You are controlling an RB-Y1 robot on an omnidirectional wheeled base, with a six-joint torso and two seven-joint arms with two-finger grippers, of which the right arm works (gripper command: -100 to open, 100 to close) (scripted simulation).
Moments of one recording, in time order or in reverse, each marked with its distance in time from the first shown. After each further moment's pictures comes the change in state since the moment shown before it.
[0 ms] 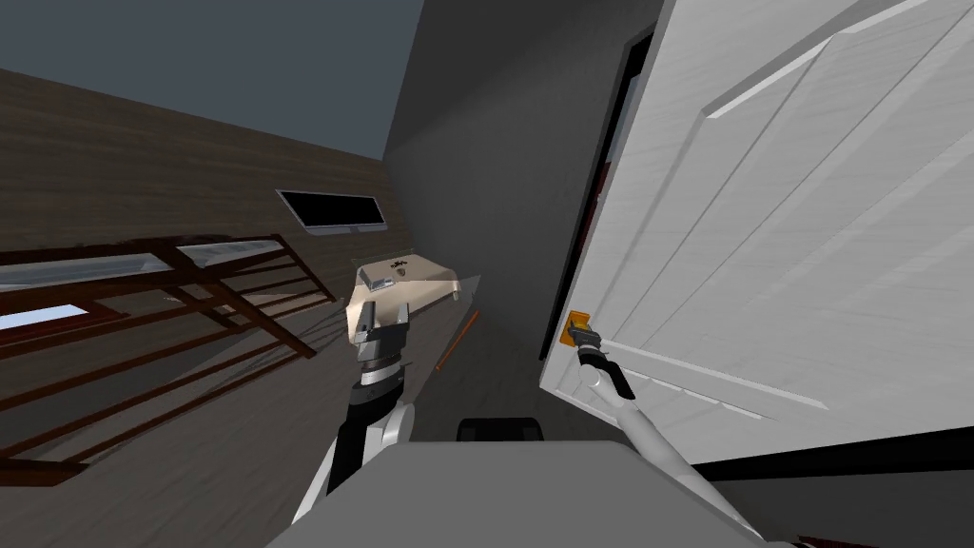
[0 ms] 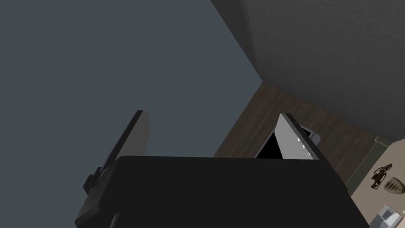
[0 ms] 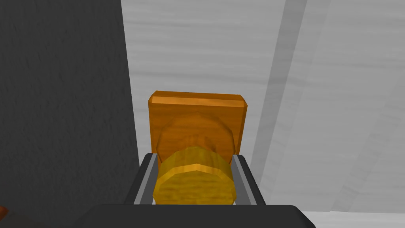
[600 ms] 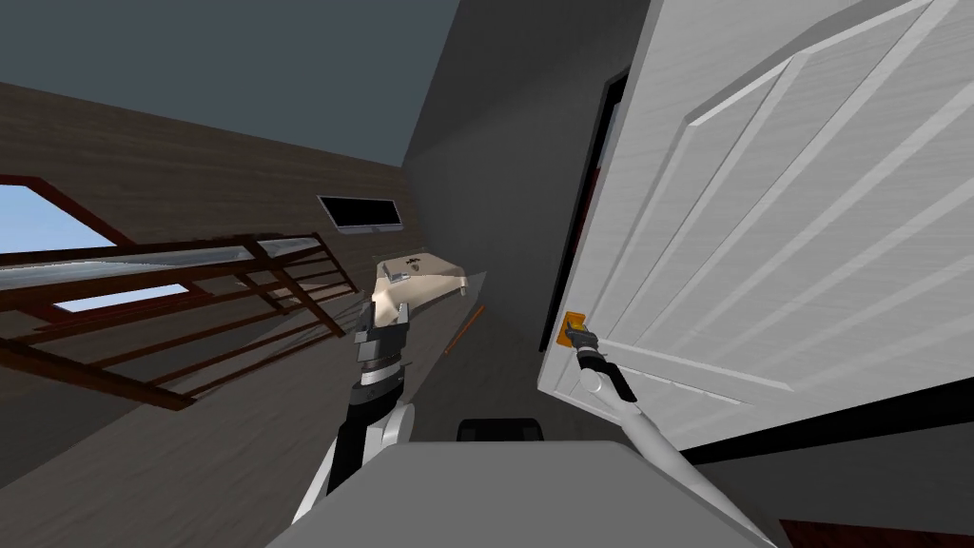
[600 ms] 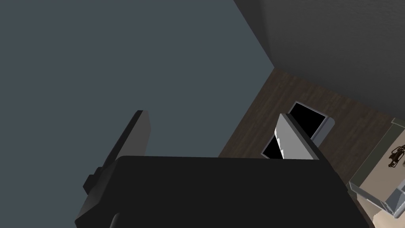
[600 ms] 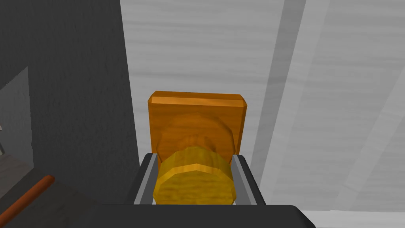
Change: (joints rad) arm 0.027 -0.036 0.061 -0.029 0.016 0.006 -0.054
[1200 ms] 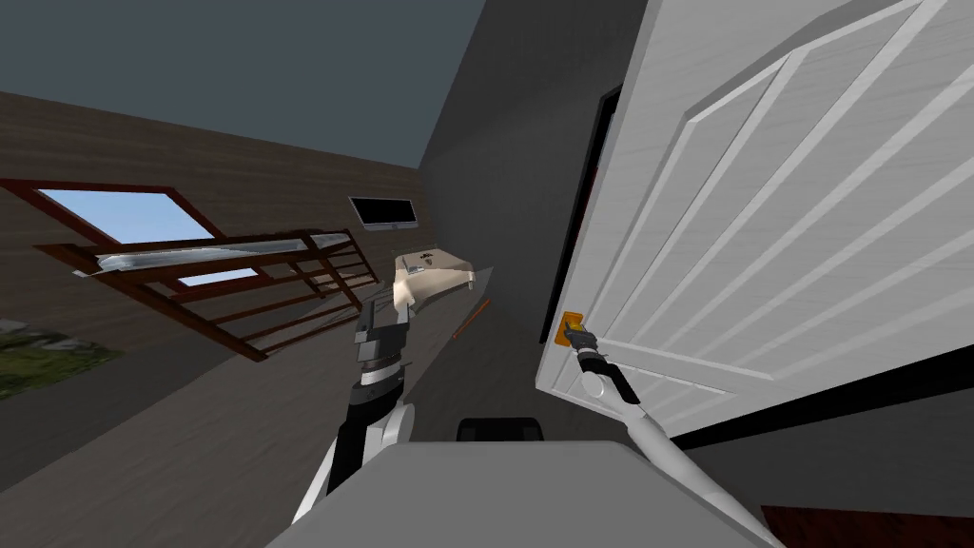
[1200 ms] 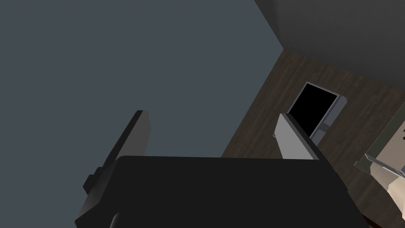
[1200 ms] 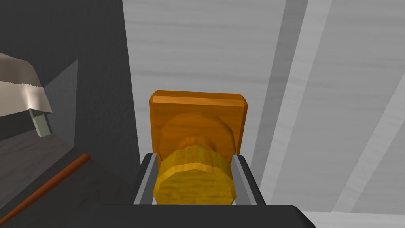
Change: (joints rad) arm 0.023 -0.048 0.058 -0.033 0.012 -0.011 -0.055
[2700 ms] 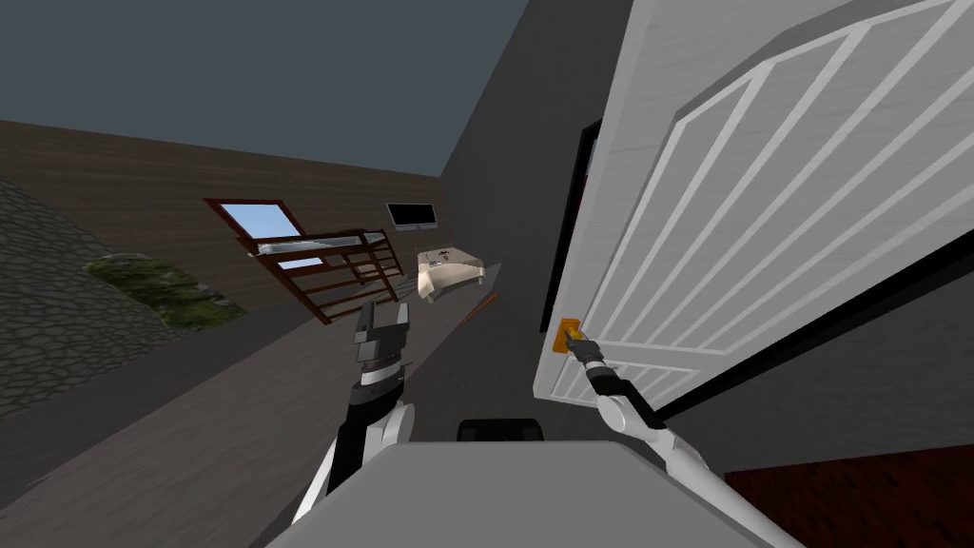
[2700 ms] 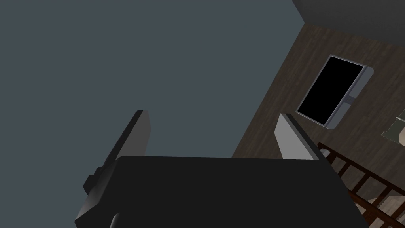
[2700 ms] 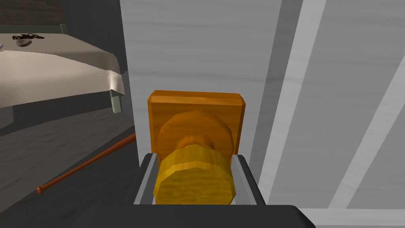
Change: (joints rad) arm 0.125 -0.166 0.166 -0.117 0.050 -0.072 -0.172
